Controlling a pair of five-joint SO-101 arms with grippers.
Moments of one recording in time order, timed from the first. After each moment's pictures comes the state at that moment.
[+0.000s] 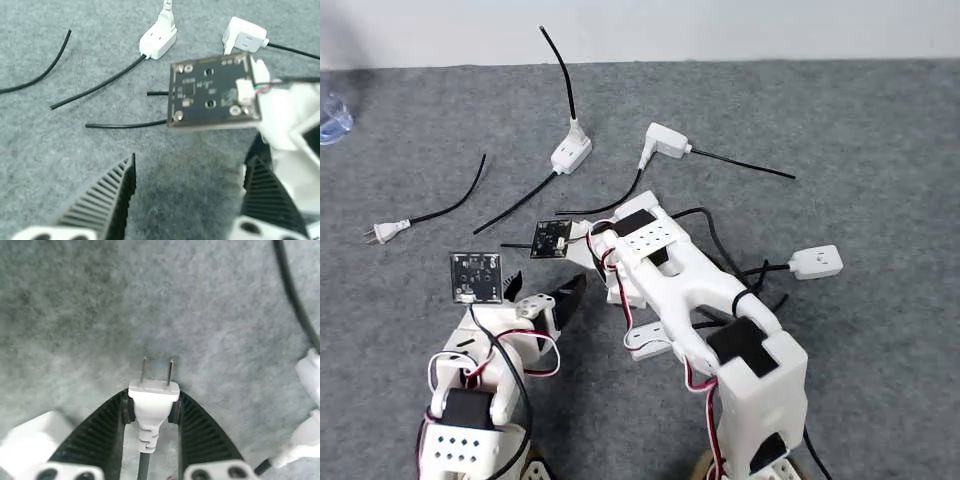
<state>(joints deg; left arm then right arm) 1.8 -85.1 92.4 41.3 15.9 -34.3 19.3 10.2 62.1 48.7</state>
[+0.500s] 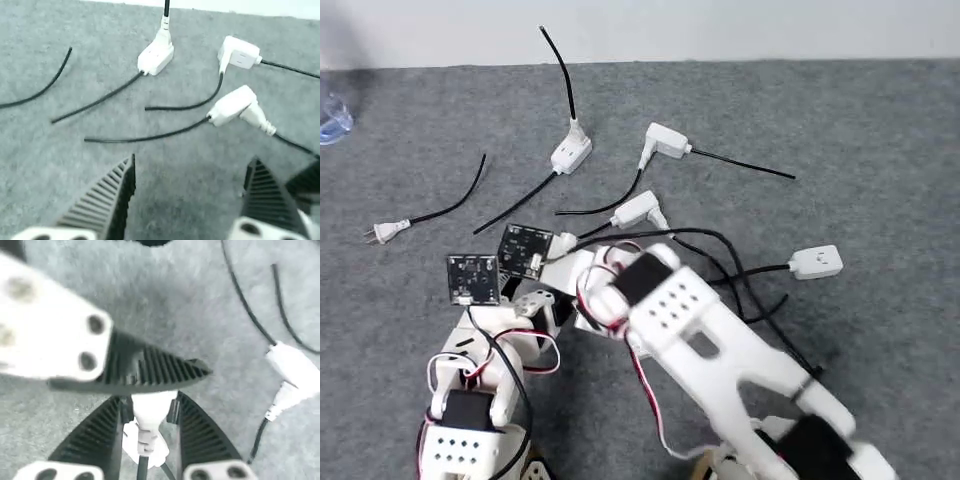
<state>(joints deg) 1.8 -85.8 93.3 38.4 16.2 -45.7 -18.2 25.5 65.9 30.5</state>
